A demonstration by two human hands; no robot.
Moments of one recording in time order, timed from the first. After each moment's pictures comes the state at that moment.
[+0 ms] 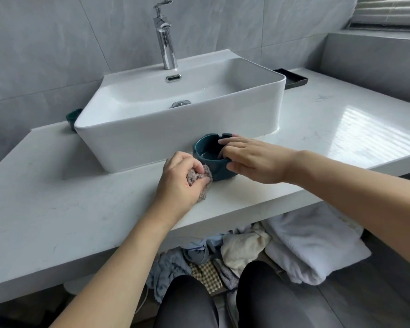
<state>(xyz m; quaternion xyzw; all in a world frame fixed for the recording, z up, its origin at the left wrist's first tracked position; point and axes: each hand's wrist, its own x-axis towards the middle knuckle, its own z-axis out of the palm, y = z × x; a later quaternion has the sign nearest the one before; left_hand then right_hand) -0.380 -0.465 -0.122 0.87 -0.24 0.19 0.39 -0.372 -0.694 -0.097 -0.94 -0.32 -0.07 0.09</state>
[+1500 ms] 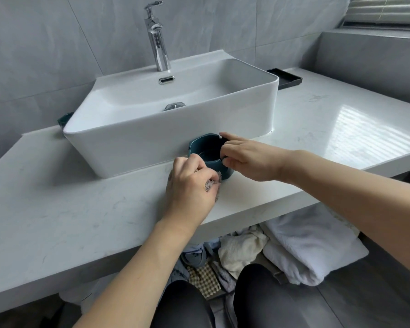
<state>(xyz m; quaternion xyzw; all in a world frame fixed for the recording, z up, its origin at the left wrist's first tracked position) -0.387 -0.500 -0.132 0.87 -0.28 0.32 0.25 -0.361 -0.697 -0.097 -0.93 -0.32 -0.08 0.15</state>
